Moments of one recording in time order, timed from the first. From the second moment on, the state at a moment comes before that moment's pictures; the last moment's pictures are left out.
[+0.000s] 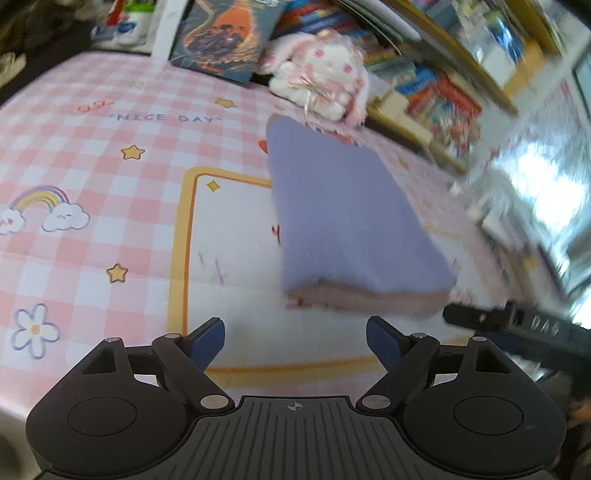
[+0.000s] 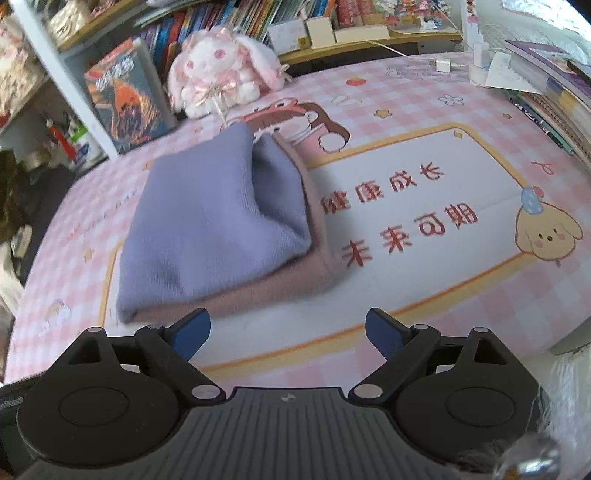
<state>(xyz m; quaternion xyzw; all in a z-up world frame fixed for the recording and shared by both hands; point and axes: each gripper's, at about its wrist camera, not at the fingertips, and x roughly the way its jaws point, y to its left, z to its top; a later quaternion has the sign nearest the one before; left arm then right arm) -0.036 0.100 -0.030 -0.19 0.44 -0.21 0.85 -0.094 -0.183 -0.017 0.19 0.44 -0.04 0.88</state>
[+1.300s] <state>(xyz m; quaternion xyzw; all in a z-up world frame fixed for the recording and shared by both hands) 0.070 0.062 -0.045 -0.31 0.48 -0.14 0.81 0.040 -0.236 -0.041 0.26 0.47 0.11 0.84</state>
